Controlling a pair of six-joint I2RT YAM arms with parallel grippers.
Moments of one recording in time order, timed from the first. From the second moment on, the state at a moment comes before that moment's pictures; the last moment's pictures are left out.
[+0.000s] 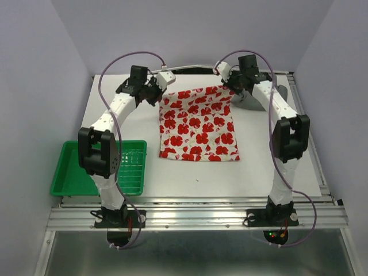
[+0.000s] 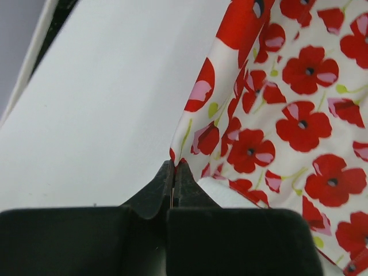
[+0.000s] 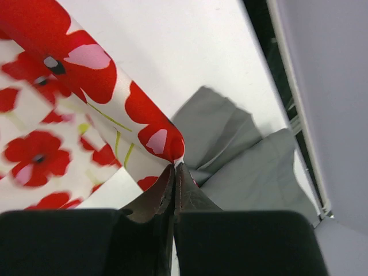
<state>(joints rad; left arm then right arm) -0.24 1.86 1.65 -0.49 0.37 0.59 0.22 2.12 1.99 -0.61 -0.17 -0.86</state>
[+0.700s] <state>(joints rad) -0.27 1.62 1.07 -0.40 0.37 0.78 0.29 1.75 1.28 -0.60 -0.27 -0.76</state>
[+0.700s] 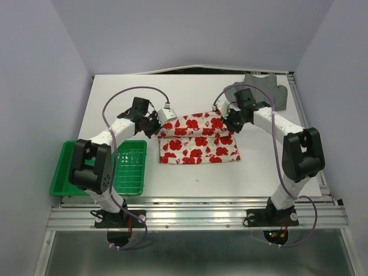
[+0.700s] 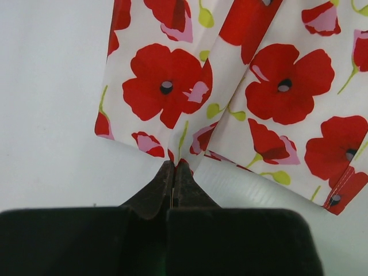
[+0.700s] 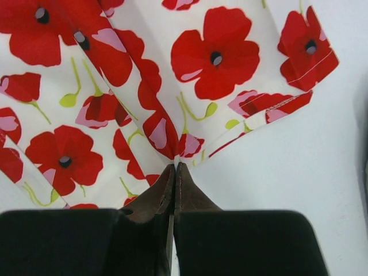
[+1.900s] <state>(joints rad) -0.46 1.46 0.78 -0.37 0.29 0.73 0.29 1.53 0.96 -0.54 -0.27 -0.76</state>
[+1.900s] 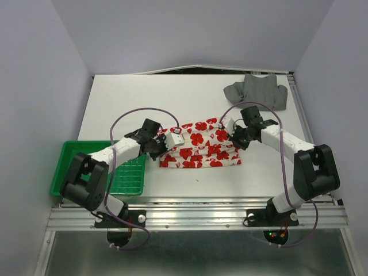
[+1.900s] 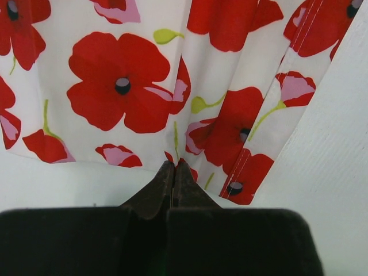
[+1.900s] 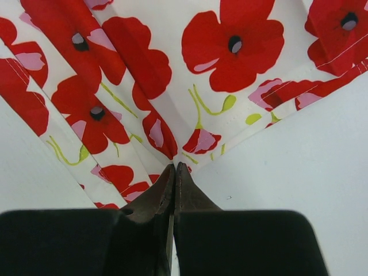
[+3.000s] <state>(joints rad) -0.46 1.31 0.75 -0.47 0.27 0.73 0.31 1.41 0.87 -0.63 -0.36 -0.75</state>
